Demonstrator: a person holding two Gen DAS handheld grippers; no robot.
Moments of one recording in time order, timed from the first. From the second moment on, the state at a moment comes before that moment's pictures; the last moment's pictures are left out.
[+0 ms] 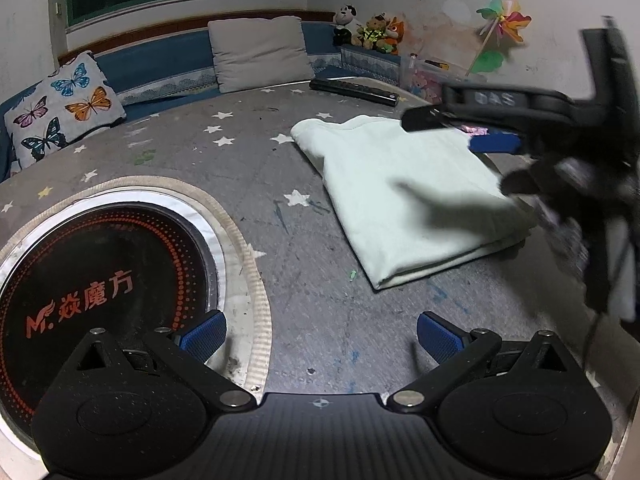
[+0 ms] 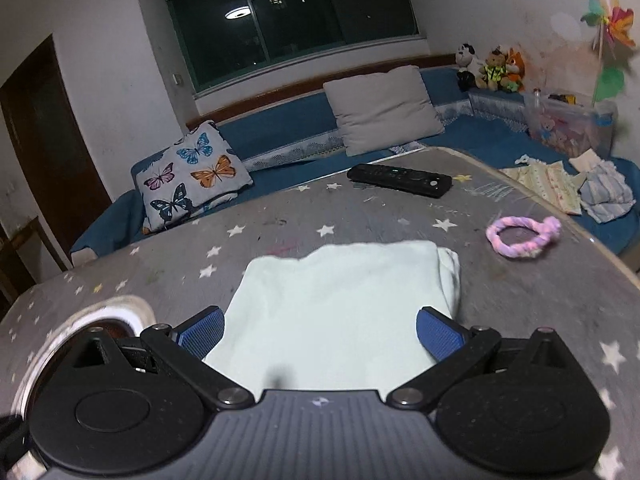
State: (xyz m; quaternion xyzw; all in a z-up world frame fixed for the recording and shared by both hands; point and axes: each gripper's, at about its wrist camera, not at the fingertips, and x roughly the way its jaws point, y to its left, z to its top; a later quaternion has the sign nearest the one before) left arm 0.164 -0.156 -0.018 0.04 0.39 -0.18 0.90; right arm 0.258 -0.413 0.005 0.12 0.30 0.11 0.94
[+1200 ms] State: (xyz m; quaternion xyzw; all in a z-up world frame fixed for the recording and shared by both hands) left arm 0.157 -0.165 -0.017 0.05 0.40 -0.18 0.90; right arm 0.184 -0.425 0.005 0.14 0.34 0.12 0.92
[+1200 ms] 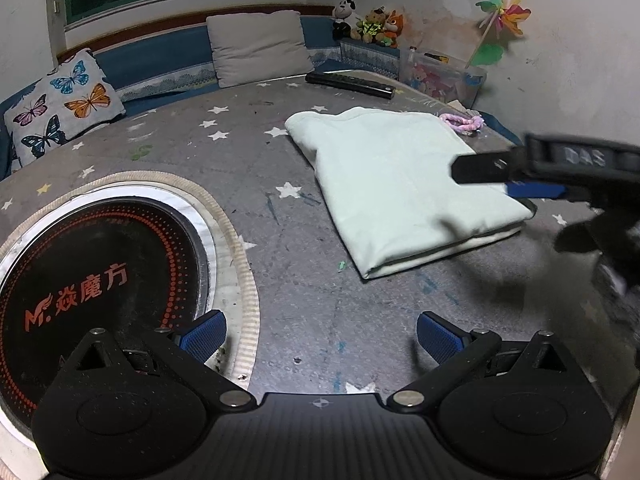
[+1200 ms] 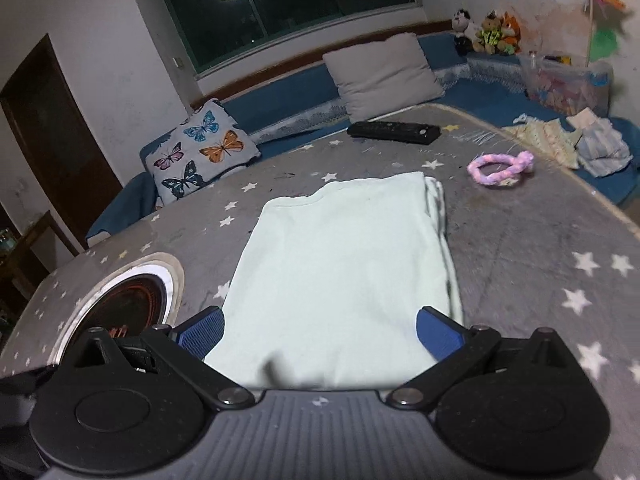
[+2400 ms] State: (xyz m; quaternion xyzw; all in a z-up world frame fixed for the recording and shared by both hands) left arm 0.104 -0.143 -0.021 0.06 0.39 -0.16 0.91; right arm 0.078 -0.387 -0.013 0.04 0.34 -0.01 0.94
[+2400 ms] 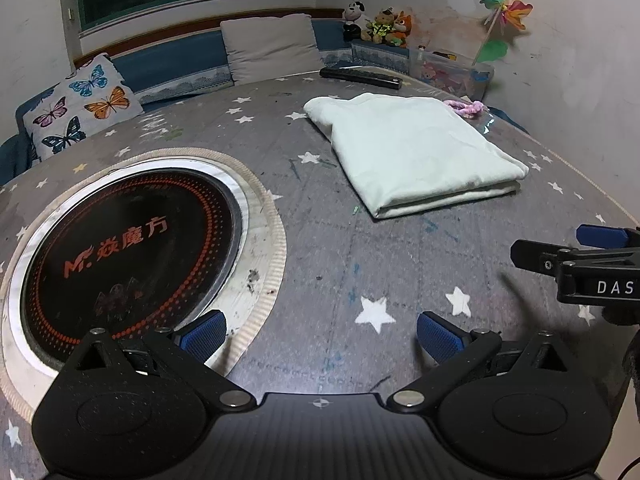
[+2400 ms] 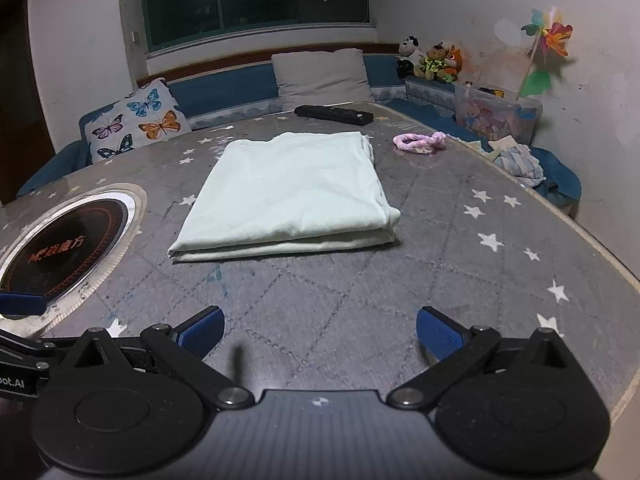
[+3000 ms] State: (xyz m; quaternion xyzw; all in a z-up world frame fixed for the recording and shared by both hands) left arm 0.087 -0.147 -0.023 0.06 0.39 -0.16 0.91; right arm 0.065 -0.383 -0.013 0.04 0.33 0.00 0.94
